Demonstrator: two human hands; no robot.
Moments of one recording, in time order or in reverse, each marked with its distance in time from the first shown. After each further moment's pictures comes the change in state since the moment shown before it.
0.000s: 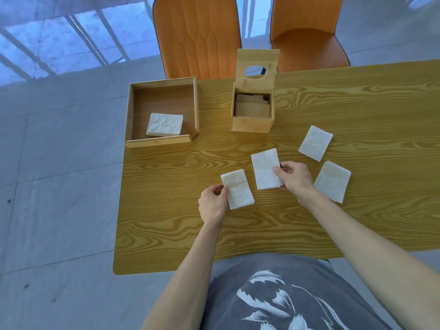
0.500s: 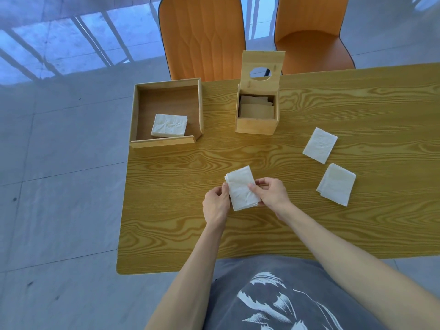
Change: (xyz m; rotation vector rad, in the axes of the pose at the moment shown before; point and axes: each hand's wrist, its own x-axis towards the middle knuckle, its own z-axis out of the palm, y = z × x) left_hand -0.002 0.001 -0.002 -0.078 -0.055 -0.001; right_hand -0.030 0.008 0.059 0.031 -0.149 0.035
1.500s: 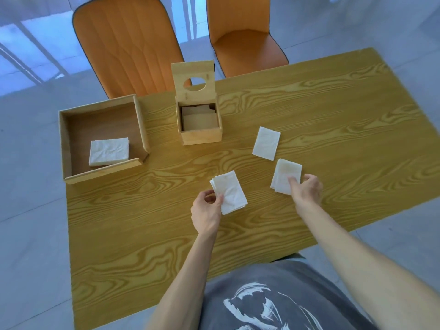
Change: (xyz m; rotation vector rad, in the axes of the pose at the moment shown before) left_hand -0.013 0.018 0.073 0.095 -0.086 0.094; right_hand 0.005 0.050 -0.154 -0.124 0.740 0.378
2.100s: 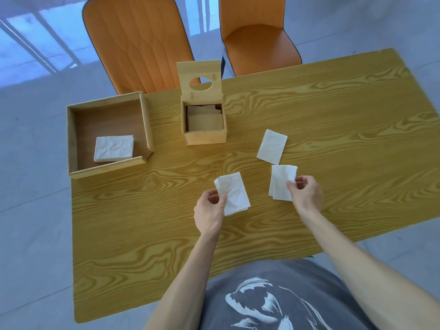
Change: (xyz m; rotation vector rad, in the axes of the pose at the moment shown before) left_hand 0.001 0.009 0.009 0.090 0.044 -0.017; right_hand 0.006 -0.004 0.001 0.073 -0.072 -0.210
